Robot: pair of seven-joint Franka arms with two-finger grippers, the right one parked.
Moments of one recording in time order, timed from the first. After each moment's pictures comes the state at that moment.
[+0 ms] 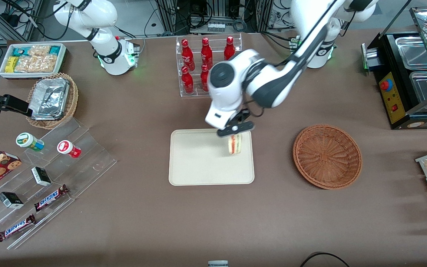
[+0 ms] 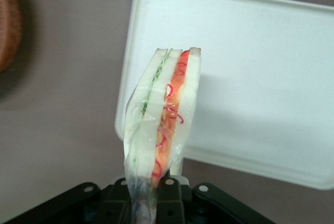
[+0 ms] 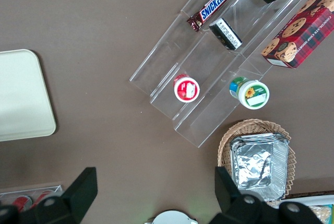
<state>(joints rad) -0.48 0.57 -0.41 -1.49 0.29 1.89 -1.16</state>
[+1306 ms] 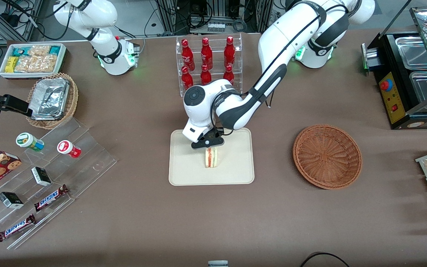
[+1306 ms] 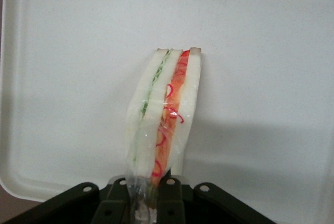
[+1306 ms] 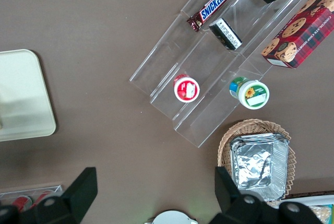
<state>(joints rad) -0.60 0.85 -0.38 -1.31 0.44 2.07 -1.23</state>
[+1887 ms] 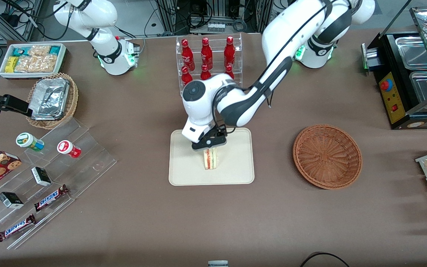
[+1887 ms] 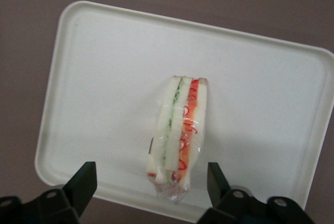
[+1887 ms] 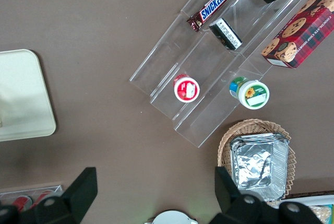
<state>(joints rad) -0.58 0.76 -0.38 -1.25 0.41 1.93 -1.29</state>
